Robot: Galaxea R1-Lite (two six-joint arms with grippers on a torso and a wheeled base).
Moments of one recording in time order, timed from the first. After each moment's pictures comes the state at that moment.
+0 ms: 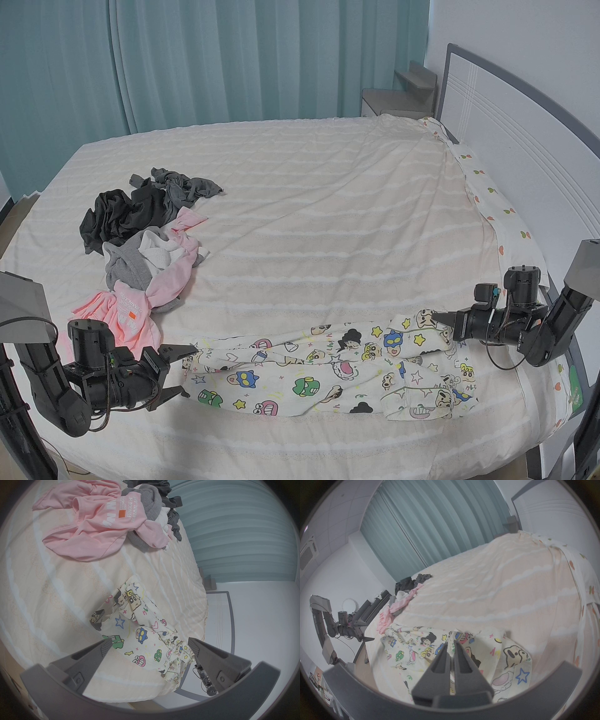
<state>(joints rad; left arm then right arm) -0.11 2.01 -0.14 -1.28 -0.43 -1.10 0.09 2.13 -0.60 -1.02 0.48 0.12</state>
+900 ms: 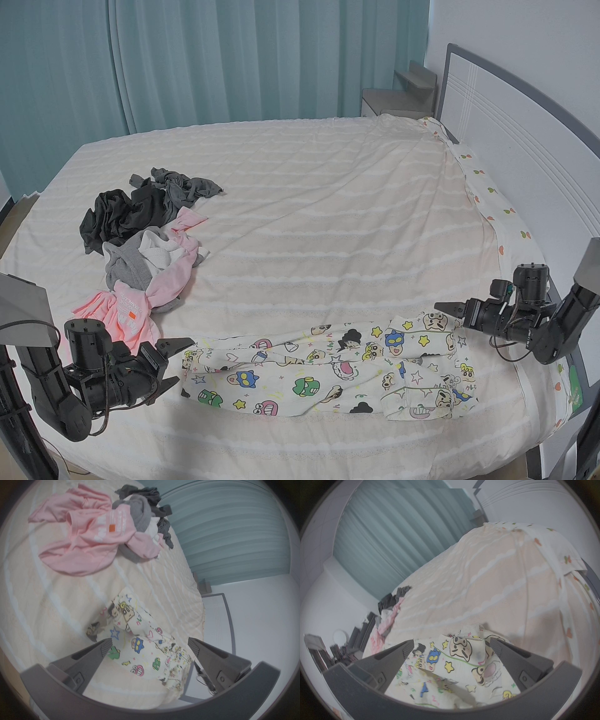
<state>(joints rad) -0.13 2.03 -0.11 -1.42 -0.31 -1.06 0.05 2.00 -0.53 -1.01 0.35 0.42</state>
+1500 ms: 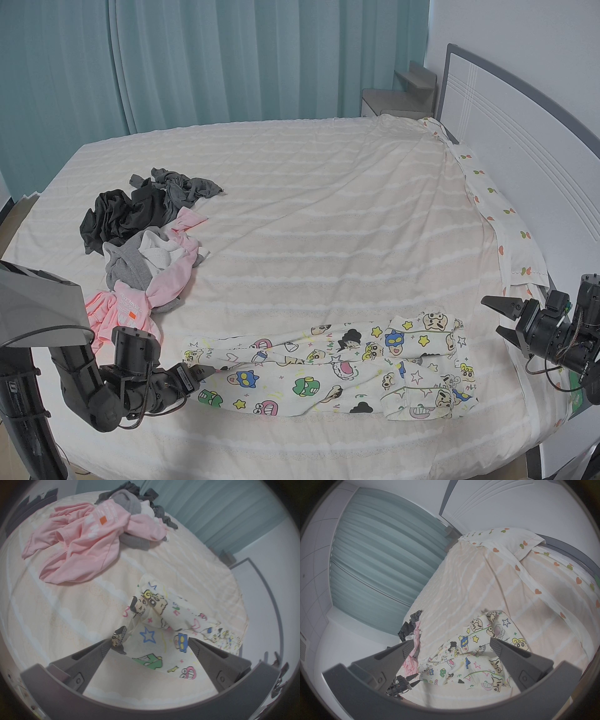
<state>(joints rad) -0.26 2.13 -0.35 -0.98 -0.05 -0.74 0.05 1.54 -0.20 -1.01 0.34 0.80</state>
